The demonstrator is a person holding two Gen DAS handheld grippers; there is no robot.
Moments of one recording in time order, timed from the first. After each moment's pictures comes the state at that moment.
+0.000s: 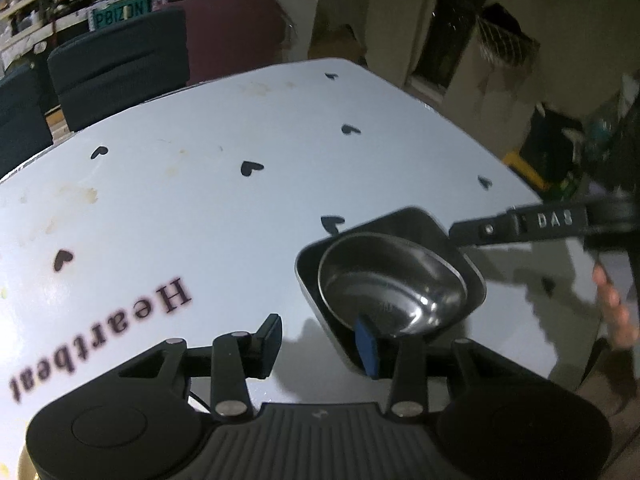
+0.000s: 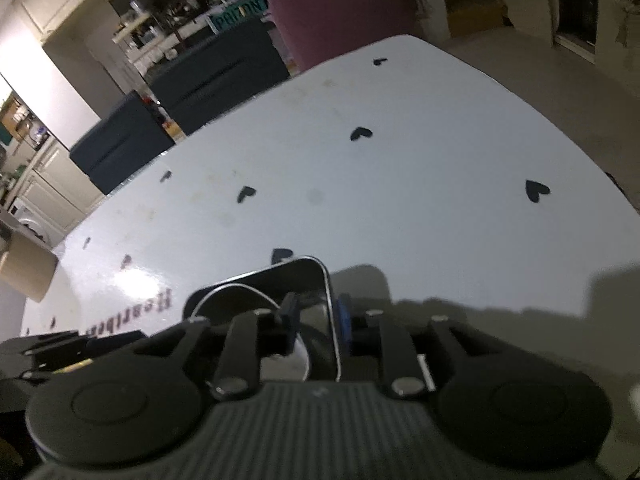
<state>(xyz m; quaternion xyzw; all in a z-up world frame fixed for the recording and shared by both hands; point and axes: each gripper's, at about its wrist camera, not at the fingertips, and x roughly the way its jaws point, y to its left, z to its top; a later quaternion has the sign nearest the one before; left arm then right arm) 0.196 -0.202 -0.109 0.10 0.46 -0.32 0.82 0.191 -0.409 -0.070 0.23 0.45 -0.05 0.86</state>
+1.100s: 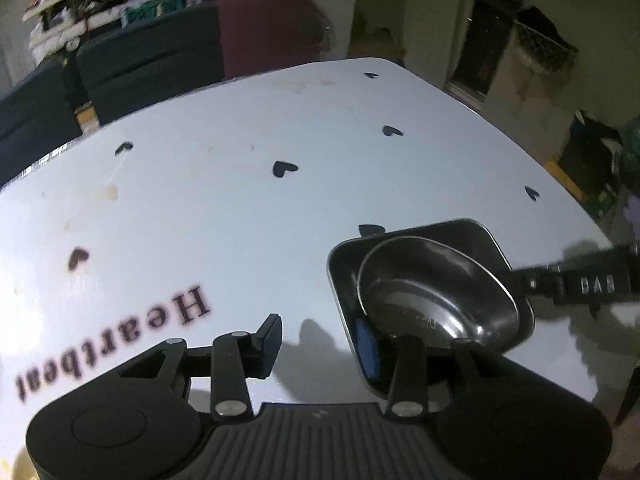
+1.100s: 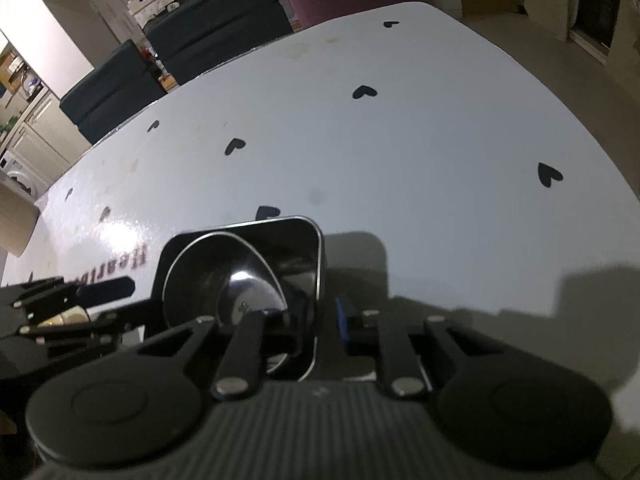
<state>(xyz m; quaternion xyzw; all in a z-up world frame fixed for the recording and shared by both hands) 0.214 -0.213 -0.127 0.09 0.46 -0.26 0.84 0.215 -0.395 -0.096 0.18 0.51 -0.03 0.84</state>
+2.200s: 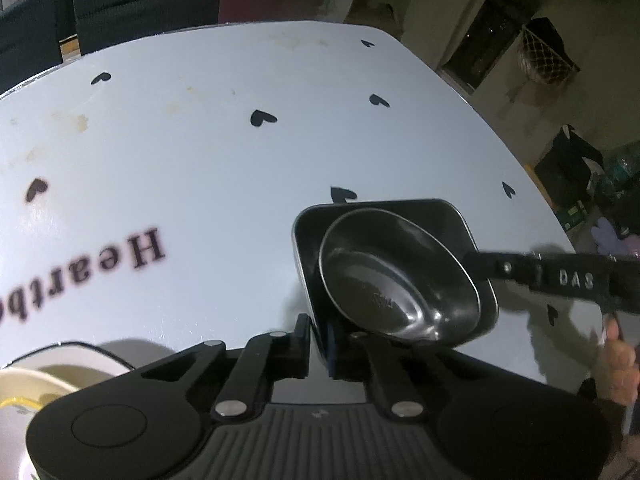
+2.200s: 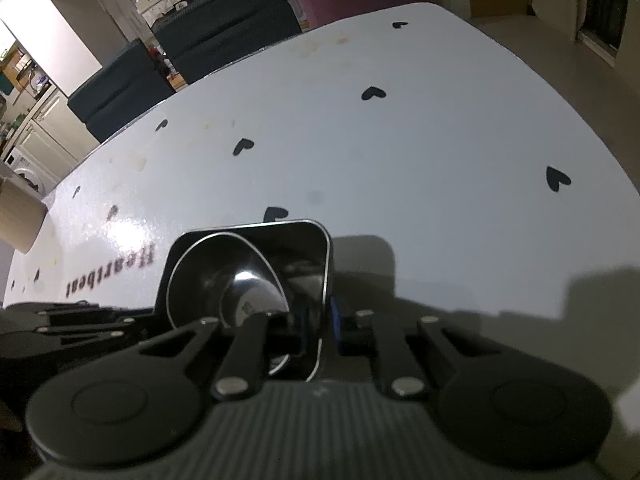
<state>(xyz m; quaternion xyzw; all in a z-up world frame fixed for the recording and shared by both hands) 0.215 -0.212 -0.137 0.02 0.54 -0.28 0.80 0.210 -0.400 -0.093 0.18 0.50 -0.02 0.85</state>
